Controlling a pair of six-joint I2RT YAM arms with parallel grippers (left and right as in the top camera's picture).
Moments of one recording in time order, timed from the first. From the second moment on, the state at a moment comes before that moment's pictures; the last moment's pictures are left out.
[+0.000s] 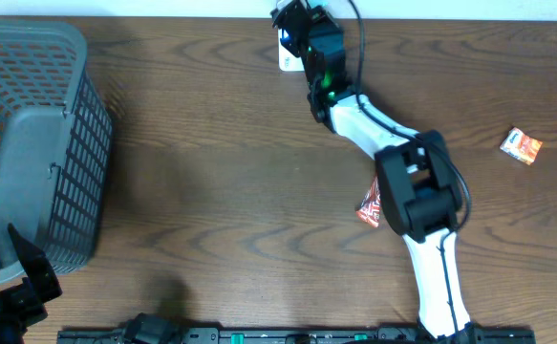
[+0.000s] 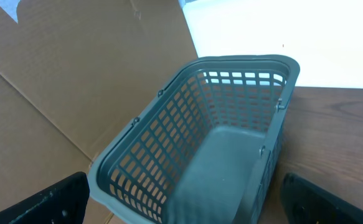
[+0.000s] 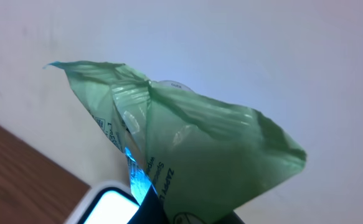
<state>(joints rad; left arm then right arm) -0.33 0.64 1.60 -1.34 -0.87 0.03 0.43 2.41 1.75 0.65 0.21 -0.57</state>
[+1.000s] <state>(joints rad) -0.33 0.64 1.60 -1.34 -0.87 0.03 0.49 2.45 1.77 0.36 0.40 -0.82</state>
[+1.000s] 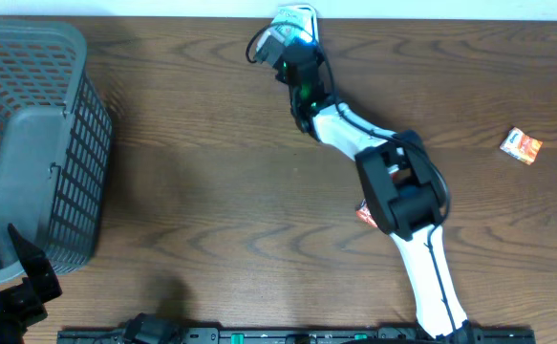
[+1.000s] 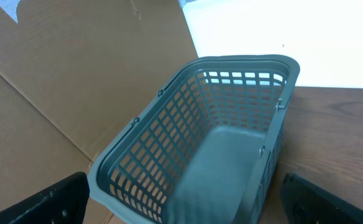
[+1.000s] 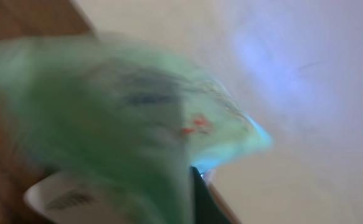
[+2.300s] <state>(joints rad) -0.33 0.64 1.61 -1.34 -0.87 0.03 0.44 2.22 1.76 -0.46 -0.25 -0.44</state>
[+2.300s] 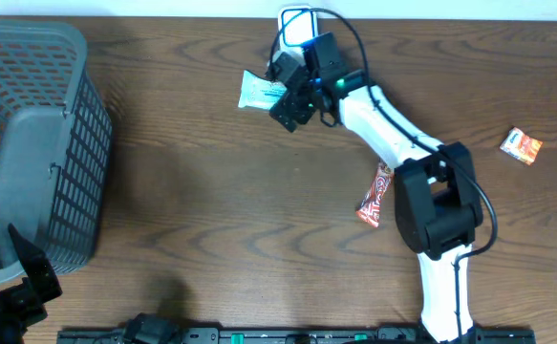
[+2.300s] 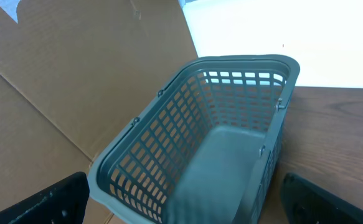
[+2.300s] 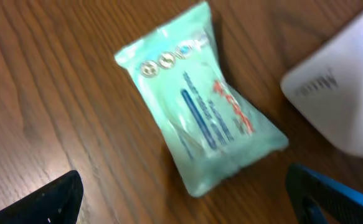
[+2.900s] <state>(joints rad) -0.33 0.64 1.61 -1.34 -0.87 0.03 0.46 2.36 1.75 -0.21 -0.29 -0.44</state>
